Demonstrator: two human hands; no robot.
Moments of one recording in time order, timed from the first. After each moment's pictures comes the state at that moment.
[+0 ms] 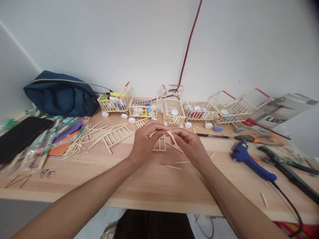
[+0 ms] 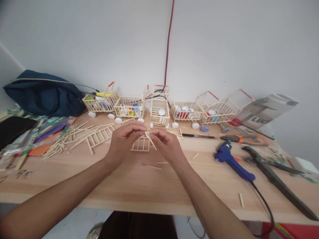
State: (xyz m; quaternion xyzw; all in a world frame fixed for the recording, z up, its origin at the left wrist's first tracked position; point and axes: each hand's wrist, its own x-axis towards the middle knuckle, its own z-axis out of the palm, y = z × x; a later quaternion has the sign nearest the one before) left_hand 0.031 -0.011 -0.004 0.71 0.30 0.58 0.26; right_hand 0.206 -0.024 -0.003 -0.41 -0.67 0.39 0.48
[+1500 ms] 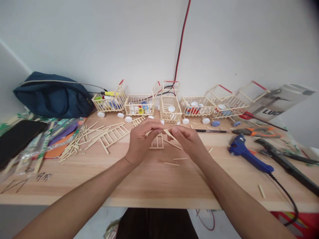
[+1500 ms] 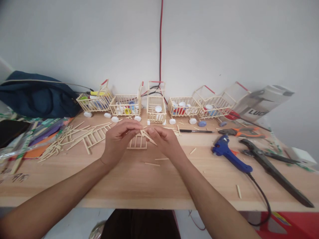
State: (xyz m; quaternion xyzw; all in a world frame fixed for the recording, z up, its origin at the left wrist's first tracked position) left_hand 0.031 -0.014 -0.002 0.72 0.30 0.59 0.21; right_hand 0.210 -0.028 0.008 -0.41 -0.71 0.35 0.46
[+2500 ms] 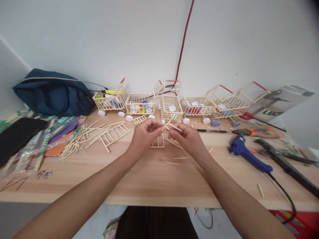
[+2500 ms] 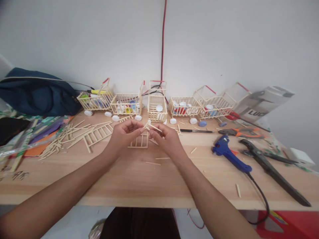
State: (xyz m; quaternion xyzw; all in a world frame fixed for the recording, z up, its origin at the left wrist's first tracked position) left_hand 0.035 -0.005 -0.008 0.59 0.39 0.53 0.46; right_hand 0.215 -0.017 -0.009 -0.46 -0.69 0.34 0.44
